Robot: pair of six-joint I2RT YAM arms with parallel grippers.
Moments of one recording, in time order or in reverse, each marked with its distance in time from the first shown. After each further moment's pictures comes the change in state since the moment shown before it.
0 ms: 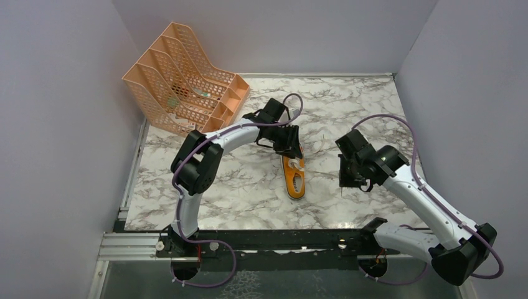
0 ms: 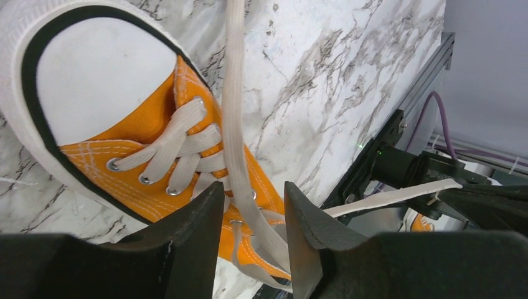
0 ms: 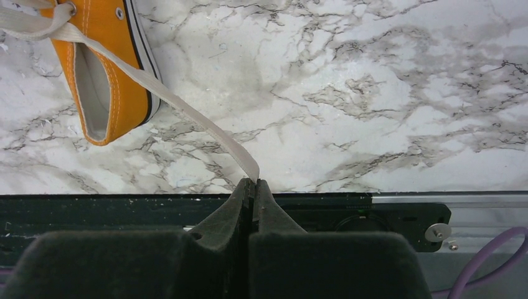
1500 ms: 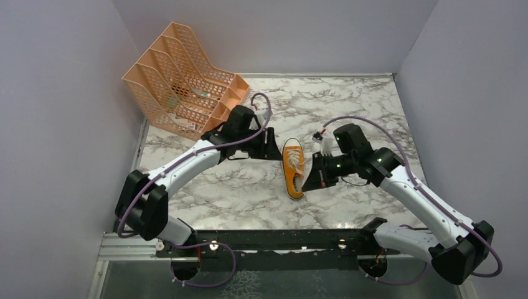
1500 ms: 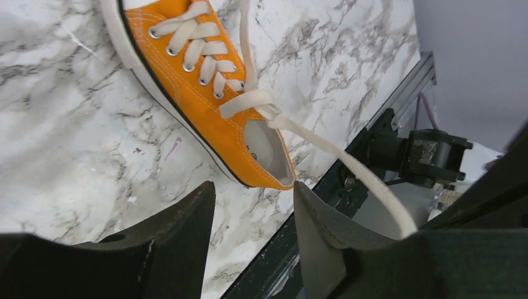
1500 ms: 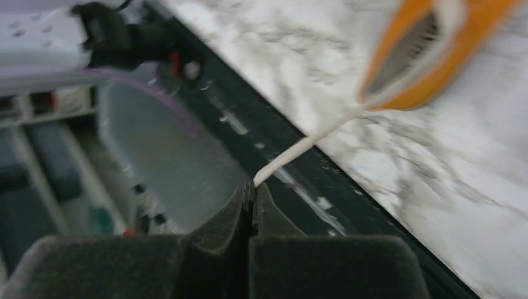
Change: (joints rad) left arm 0.016 -0.513 -0.378 0.072 -0.151 0.001; right arm -0.001 -0.007 -0.003 0.278 -0.677 -0.184
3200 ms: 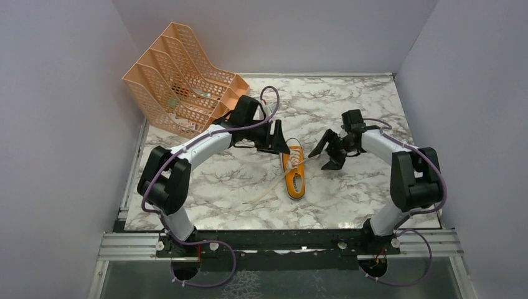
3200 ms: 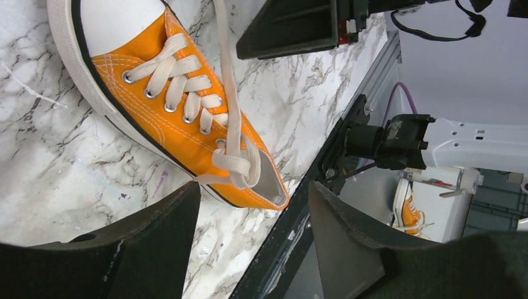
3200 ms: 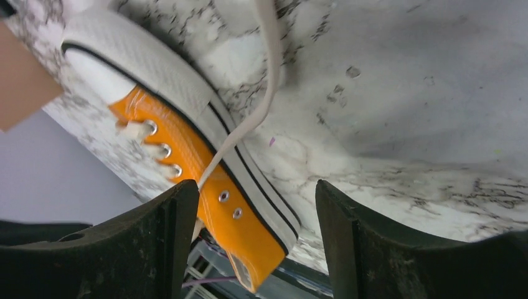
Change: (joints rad) left arm 0.098 0.197 0.108 0.046 0.265 0.030; right arm -0.438 0.600 -0.031 0.336 0.011 0.292
